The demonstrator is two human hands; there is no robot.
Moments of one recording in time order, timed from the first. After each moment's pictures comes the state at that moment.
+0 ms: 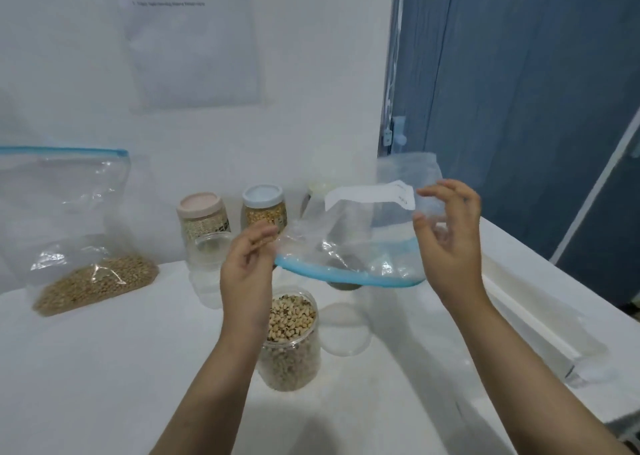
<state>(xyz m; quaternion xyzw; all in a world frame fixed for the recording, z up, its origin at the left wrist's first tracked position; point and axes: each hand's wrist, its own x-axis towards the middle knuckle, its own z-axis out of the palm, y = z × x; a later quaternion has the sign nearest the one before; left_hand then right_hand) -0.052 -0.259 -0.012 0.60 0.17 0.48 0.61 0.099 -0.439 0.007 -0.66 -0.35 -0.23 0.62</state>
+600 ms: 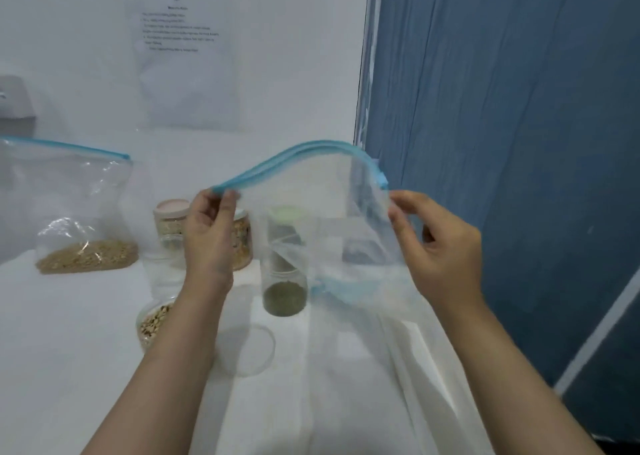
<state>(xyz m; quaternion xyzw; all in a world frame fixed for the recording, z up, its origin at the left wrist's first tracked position) 0.058 -0.348 0.052 0.53 0.19 0.65 0.51 0.227 -0.553 0.067 -0.59 -0.51 -0.32 0.53</state>
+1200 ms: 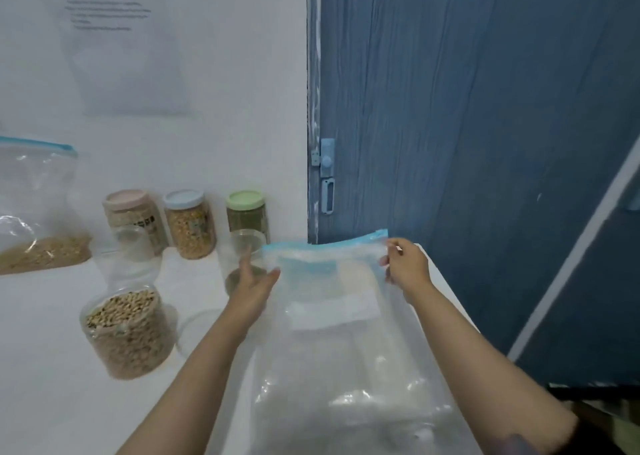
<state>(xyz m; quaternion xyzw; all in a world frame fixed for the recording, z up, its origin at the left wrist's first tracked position) 0.125 -0.397 -0.062 0.69 0.37 0.29 0.55 0.352 -0.548 -0.042 -0.77 -0.19 0.11 0.60</state>
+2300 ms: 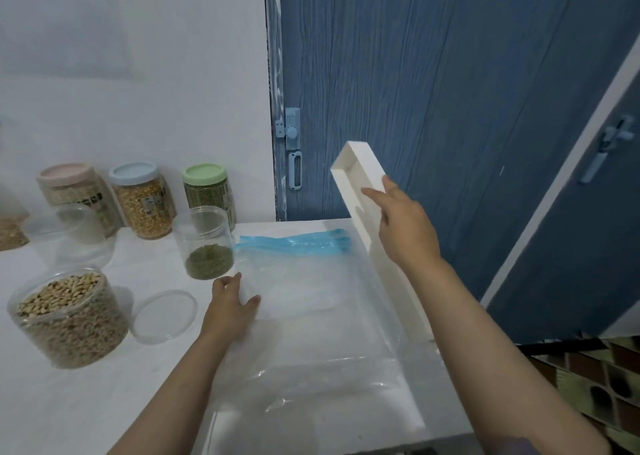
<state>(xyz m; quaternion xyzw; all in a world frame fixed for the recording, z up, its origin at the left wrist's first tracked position) 0.137 -0.416 -0.131 0.82 0.44 0.14 0.34 0.337 -0.613 0.012 -0.87 -0.38 -0.11 0.30</state>
